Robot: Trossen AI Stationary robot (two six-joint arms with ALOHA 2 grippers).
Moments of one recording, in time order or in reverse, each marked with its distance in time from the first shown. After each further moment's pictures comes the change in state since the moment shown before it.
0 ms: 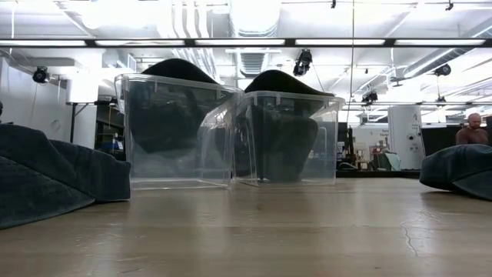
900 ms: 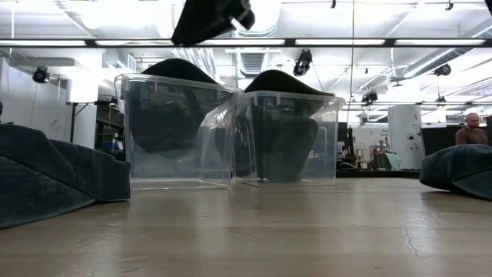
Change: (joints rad) left arm 0.000 0.006 0.000 -0.005 0.005 -0.001; right arm -0.220 0.029 -0.226 0.646 -0.673 -0.367
